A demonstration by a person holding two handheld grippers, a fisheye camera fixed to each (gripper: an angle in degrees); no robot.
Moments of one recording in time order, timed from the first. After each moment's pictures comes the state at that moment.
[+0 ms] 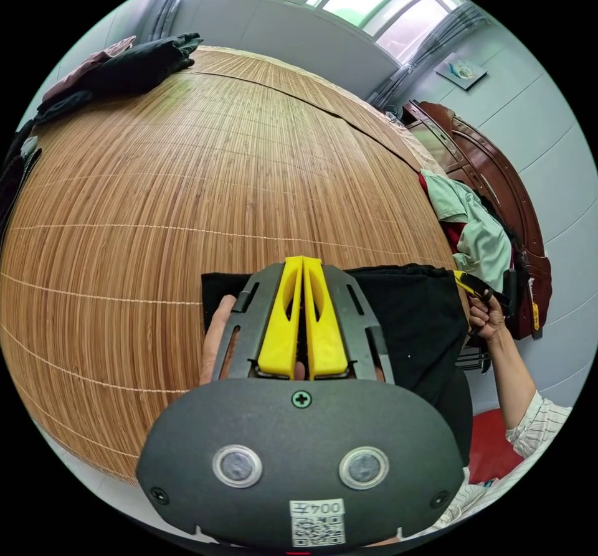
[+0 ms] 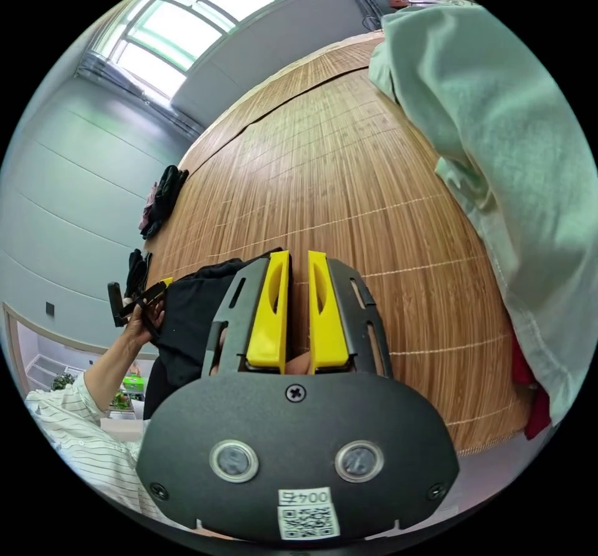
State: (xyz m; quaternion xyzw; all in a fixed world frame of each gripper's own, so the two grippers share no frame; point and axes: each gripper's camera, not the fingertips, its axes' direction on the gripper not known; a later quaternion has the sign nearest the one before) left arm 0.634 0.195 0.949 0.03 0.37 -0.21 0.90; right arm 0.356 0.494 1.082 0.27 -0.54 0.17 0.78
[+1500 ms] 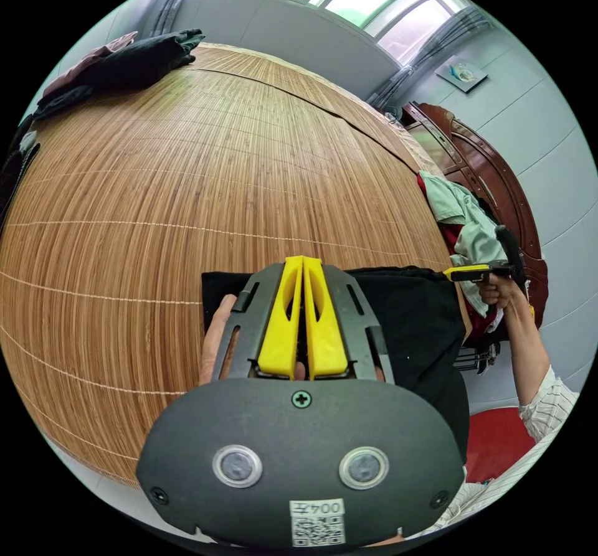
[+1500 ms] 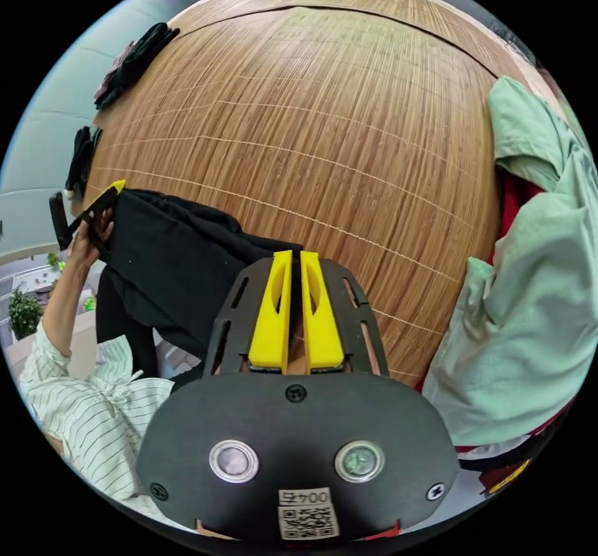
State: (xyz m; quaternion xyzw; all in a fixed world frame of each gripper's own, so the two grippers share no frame) left arm 0.632 0.173 0.924 0.03 0.38 -0.21 0.90; right arm 0.328 0.328 0.971 0.10 -0.37 -0.06 0.92
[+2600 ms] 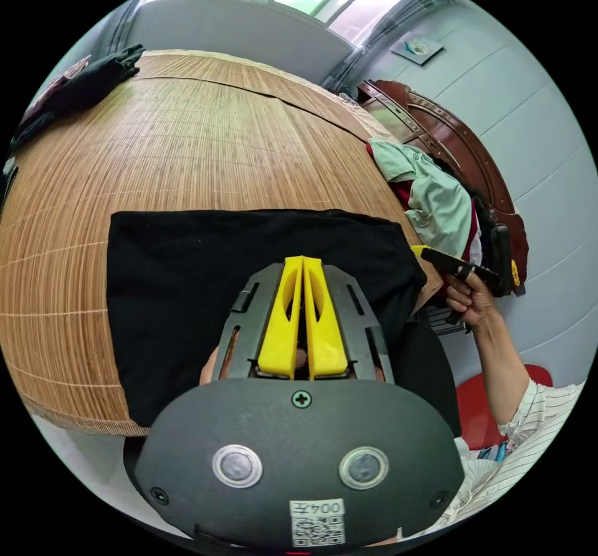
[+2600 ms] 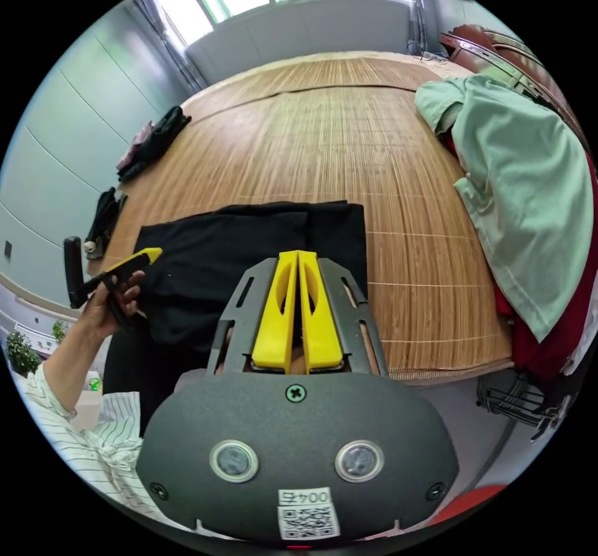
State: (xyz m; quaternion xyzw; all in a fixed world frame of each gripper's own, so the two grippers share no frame) left arm 0.720 0.235 0.829 0.05 0.42 -0.13 0.90; right arm 0.312 0.583 0.898 0.28 -0.42 0.12 0.86
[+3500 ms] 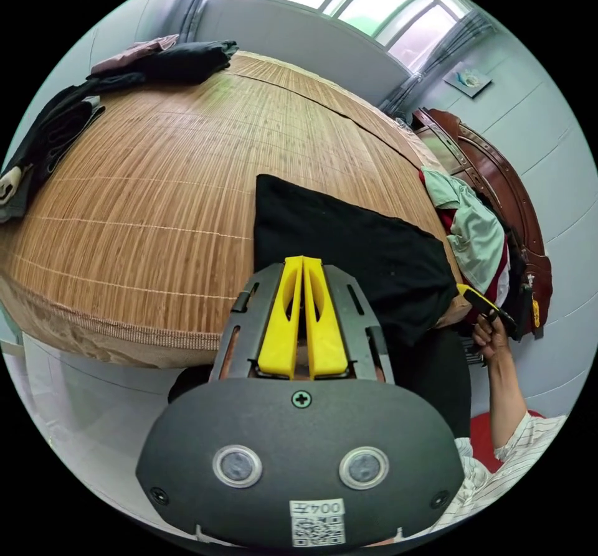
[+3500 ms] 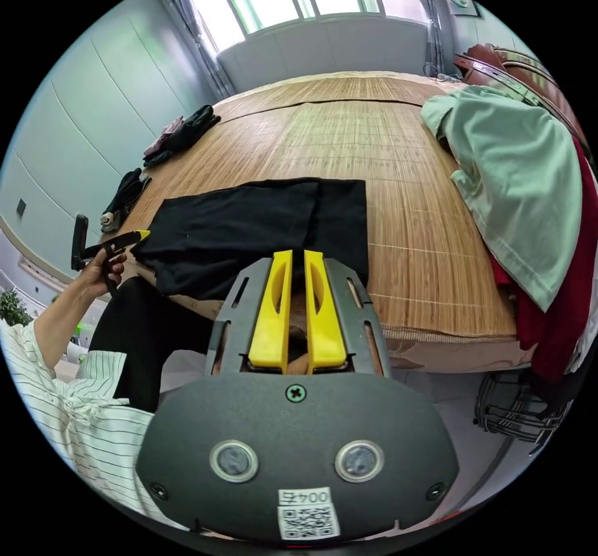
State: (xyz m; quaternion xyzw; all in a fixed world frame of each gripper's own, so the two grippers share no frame) left arm 0.631 0.363 0.865 0.01 0.35 -0.24 0.91; right arm 0.220 0.715 0.866 0.33 -0.41 0.08 0.85
